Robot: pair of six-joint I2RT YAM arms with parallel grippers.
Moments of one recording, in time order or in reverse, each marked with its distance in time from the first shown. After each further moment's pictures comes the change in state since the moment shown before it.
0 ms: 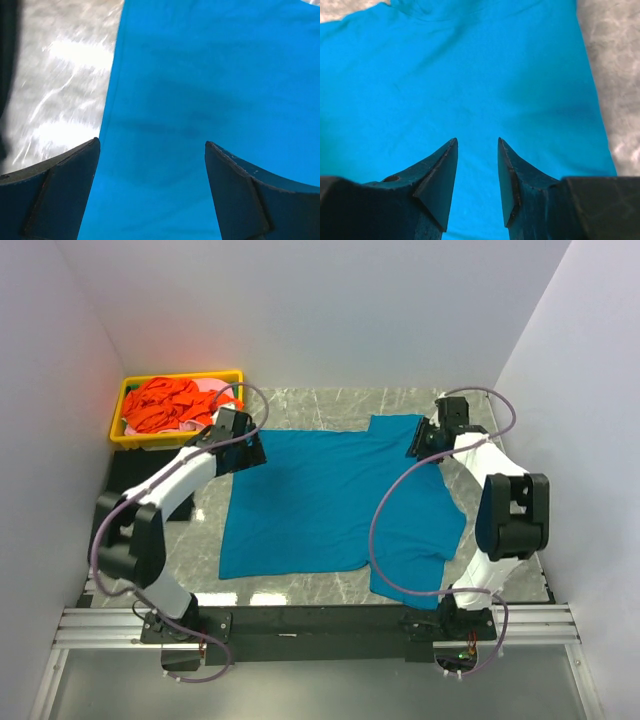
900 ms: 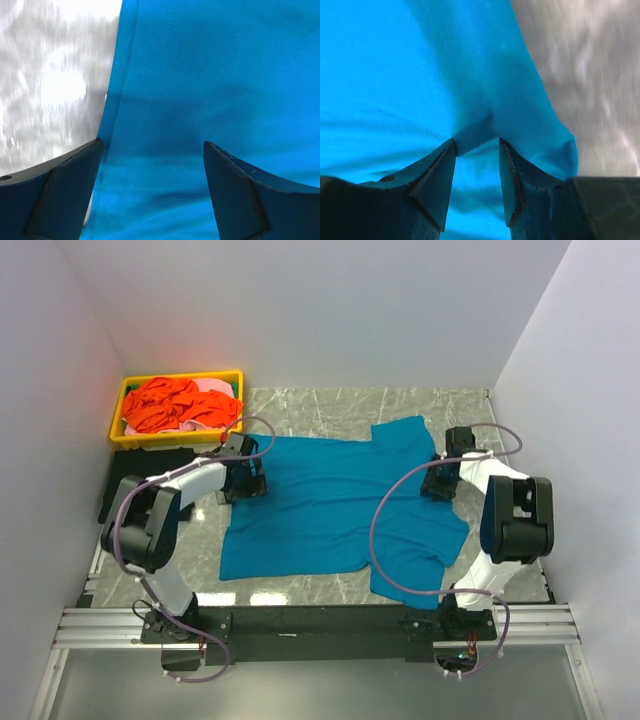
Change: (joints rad) left arm -0.004 0.157 -0.122 0.037 0.085 0.018; right arm -0.084 0.007 -0.205 -0.049 0.095 -0.009
